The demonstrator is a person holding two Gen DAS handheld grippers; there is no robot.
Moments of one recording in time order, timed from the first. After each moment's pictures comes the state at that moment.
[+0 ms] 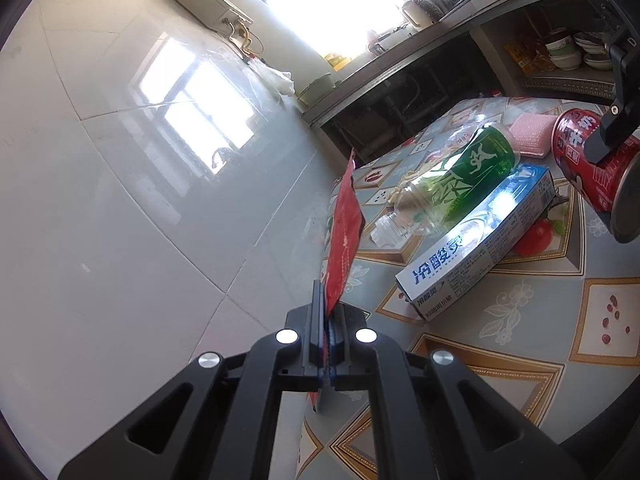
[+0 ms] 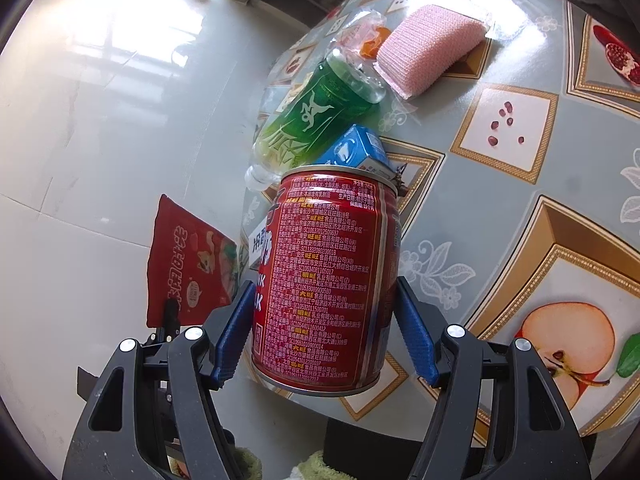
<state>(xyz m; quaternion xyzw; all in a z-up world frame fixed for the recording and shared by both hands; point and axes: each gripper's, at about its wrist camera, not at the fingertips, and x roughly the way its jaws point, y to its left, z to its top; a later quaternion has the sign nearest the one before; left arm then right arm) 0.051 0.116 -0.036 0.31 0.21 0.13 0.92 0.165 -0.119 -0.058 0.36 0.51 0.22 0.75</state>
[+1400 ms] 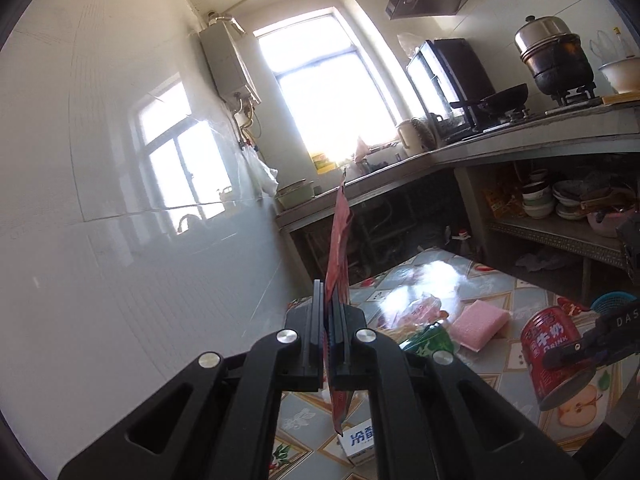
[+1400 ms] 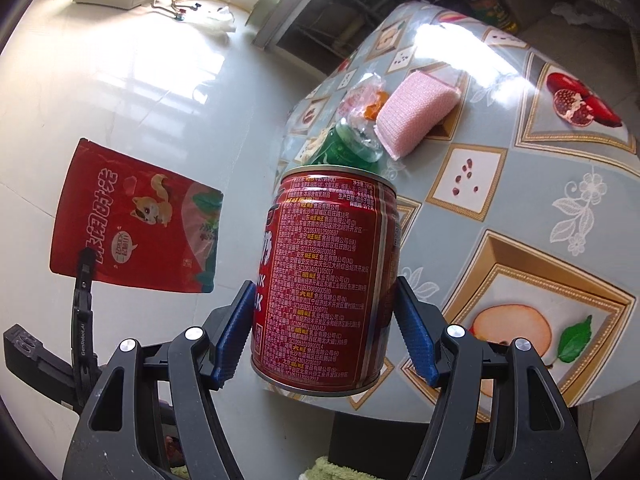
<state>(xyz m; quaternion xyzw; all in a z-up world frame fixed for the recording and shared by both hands) 0.034 0.073 0.112 0.19 0.07 0.00 0.98 0.141 -0.173 -0.036 0.39 0.44 0.22 0.78</state>
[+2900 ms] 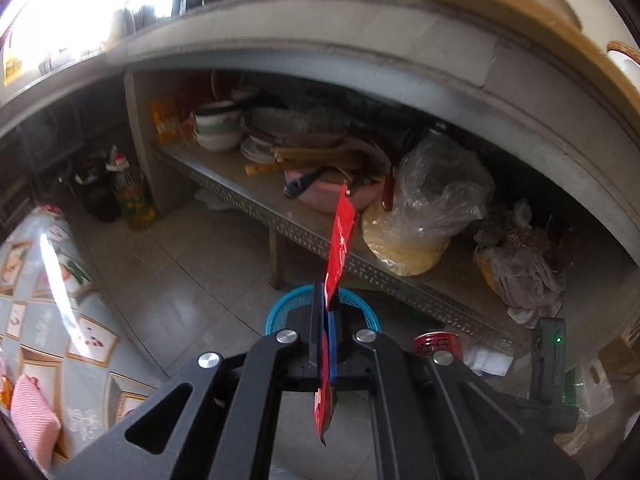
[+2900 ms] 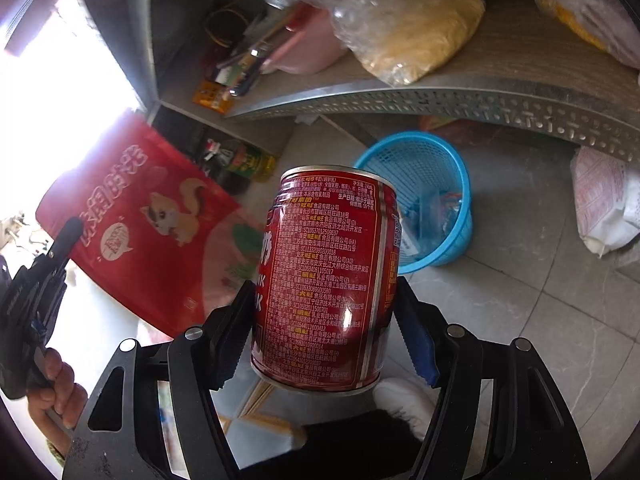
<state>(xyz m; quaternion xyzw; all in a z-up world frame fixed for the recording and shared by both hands) 0.190 -0.379 0.013 0.12 0.36 -0.47 0.80 0.006 -0.505 -0.128 0.51 0.33 -0.18 0.77</state>
